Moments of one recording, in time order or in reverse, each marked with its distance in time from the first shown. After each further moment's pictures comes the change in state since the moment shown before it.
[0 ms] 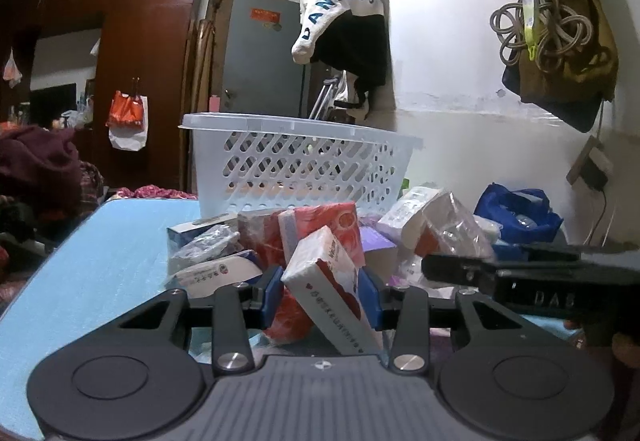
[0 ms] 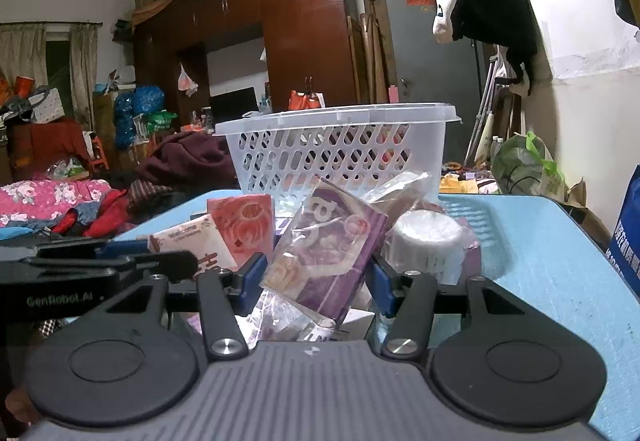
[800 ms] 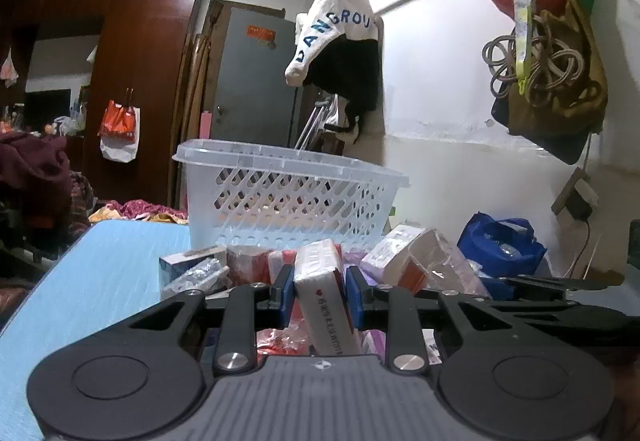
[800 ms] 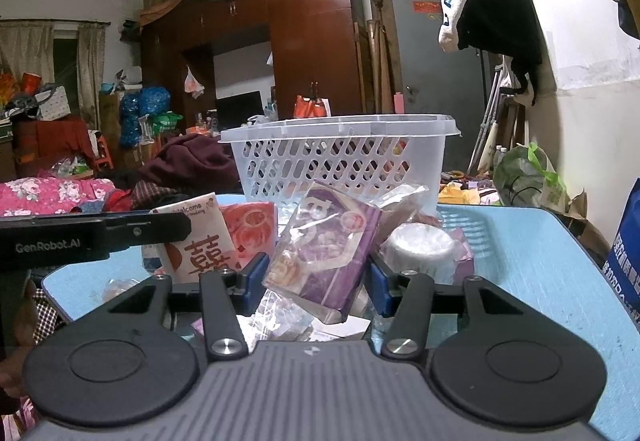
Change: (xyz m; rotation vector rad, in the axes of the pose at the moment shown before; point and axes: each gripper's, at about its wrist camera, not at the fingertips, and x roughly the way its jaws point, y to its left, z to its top) left arm -0.014 0.001 0.015 -0.032 -0.071 -0.041; right arm -0.008 0.000 0.005 -0.024 -0.021 0.011
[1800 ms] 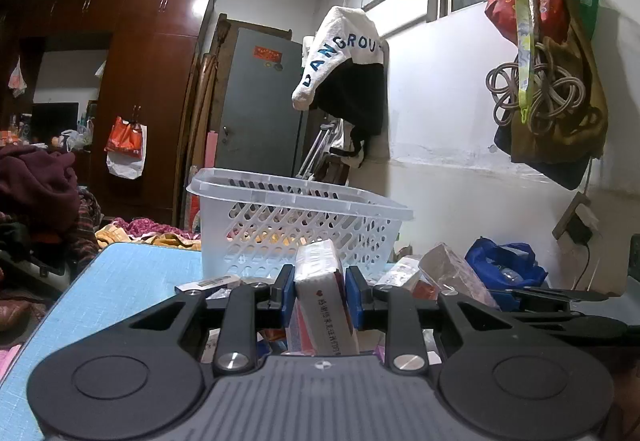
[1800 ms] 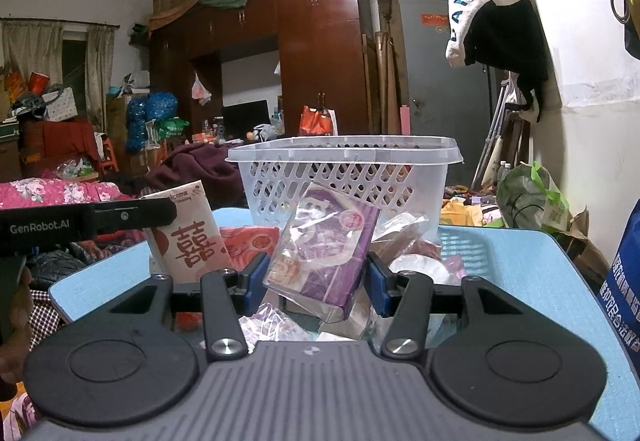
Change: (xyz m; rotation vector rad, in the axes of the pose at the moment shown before) left arm -0.014 0.007 0.012 -0.013 -0.061 0.014; right arm -0.004 0.001 0.009 -0.029 -0.028 0.012
